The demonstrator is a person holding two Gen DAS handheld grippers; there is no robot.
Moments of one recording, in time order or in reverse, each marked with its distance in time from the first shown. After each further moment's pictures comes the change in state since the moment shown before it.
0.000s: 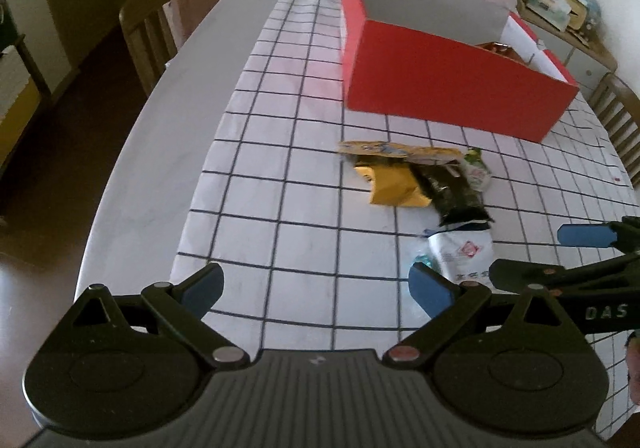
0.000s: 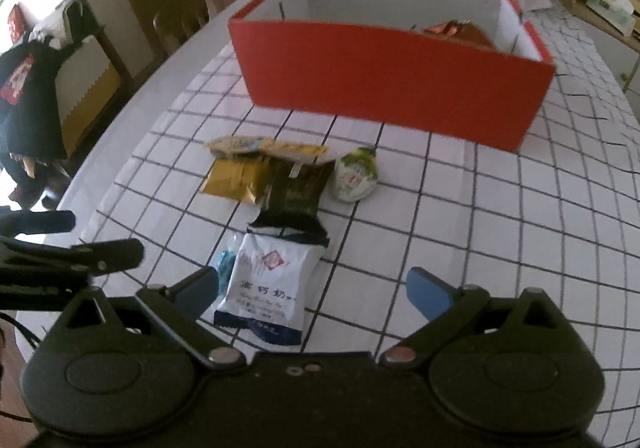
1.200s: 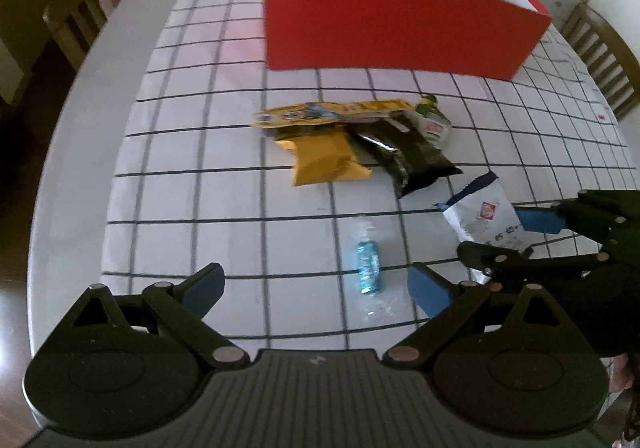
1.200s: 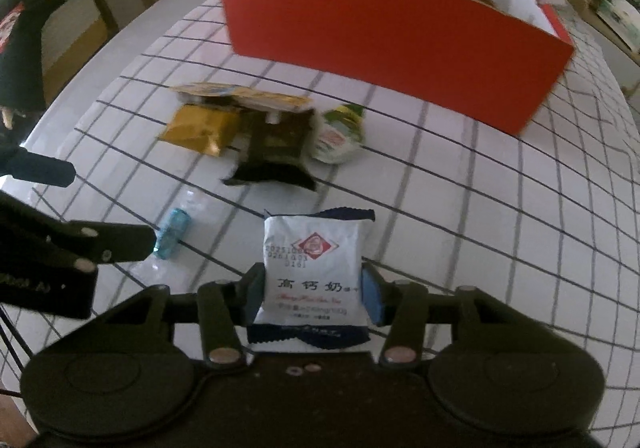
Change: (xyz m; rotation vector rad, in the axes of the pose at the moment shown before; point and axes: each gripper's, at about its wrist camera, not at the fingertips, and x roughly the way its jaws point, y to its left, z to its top) left arm 0.043 -0.050 0.019 0.157 0.171 -0.074; right arm 0.026 -0.009 -0.012 -0.088 0.087 -0.087
